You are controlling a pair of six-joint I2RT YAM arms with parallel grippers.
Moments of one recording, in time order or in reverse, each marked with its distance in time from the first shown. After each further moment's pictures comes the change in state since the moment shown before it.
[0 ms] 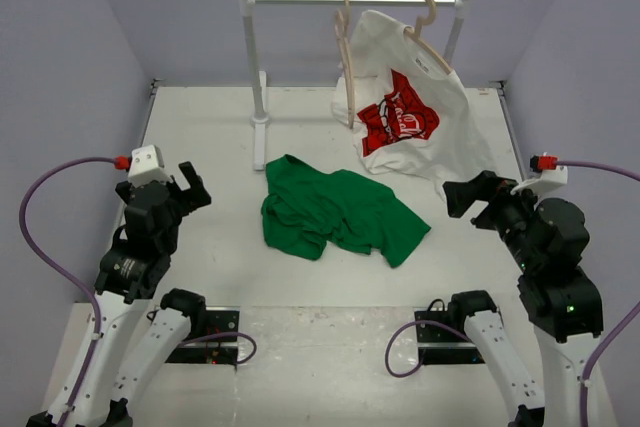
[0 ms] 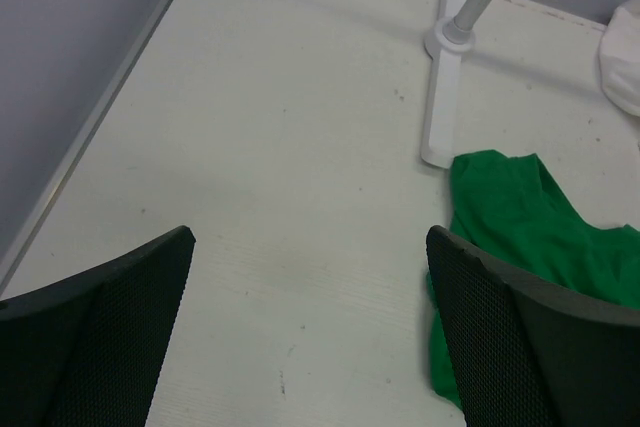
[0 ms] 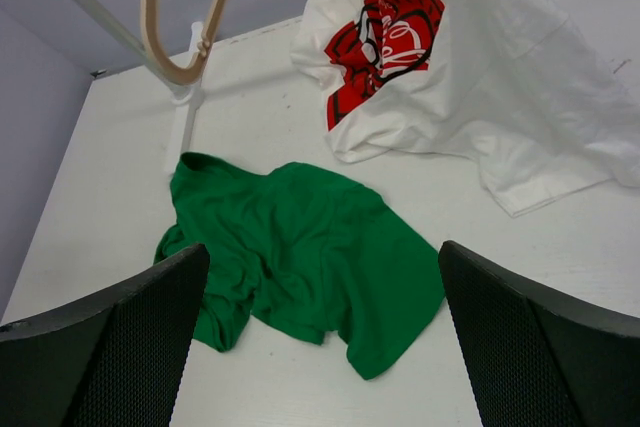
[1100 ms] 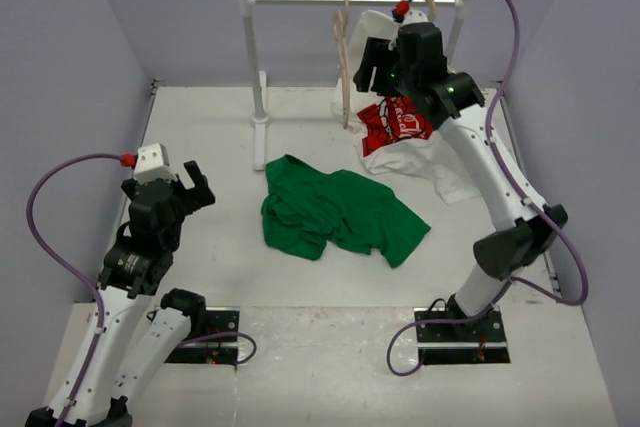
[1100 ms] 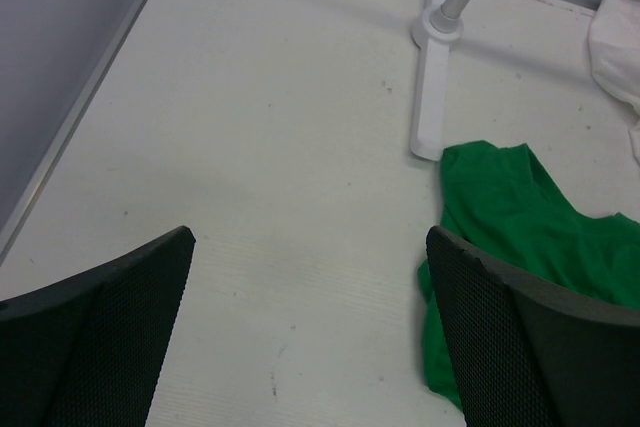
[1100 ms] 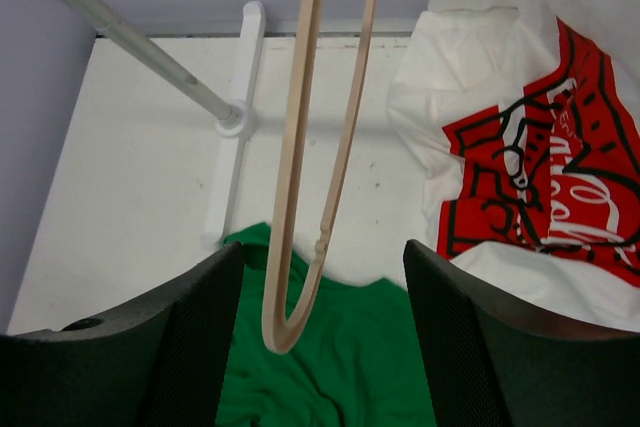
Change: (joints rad) left arm 0.000 0.021 -0.016 0.029 0.035 0.001; right arm 0.323 1.175 0.863 0.118 0.131 -0.016
